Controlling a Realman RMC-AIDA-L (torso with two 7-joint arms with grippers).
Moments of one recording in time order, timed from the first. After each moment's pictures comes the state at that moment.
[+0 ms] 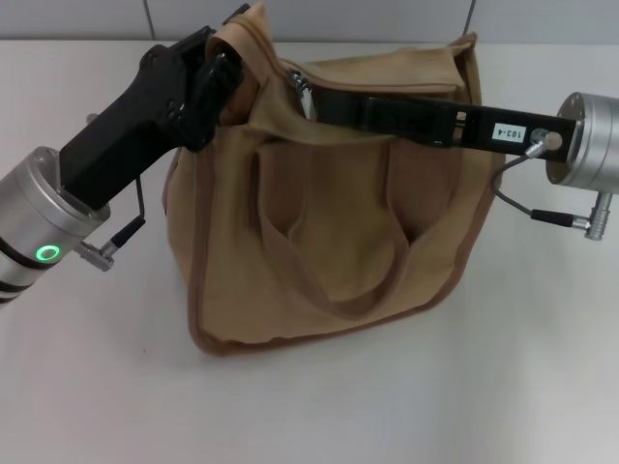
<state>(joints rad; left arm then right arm) -0.60 -2.08 0.44 0.08 1.58 1.90 -0.98 0.62 2.00 -1.36 -0.53 -1.14 -1.54 1.82</state>
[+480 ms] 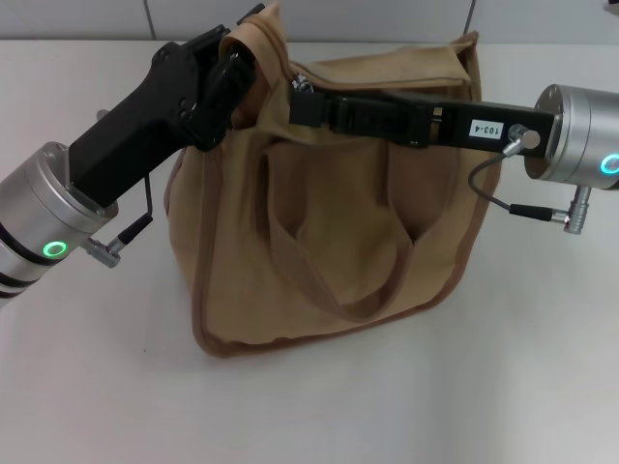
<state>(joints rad) -0.62 -2.08 0.45 0.08 1.58 1.90 -0.98 0.65 2.03 -1.37 -0.54 -1.14 -1.54 1.79</state>
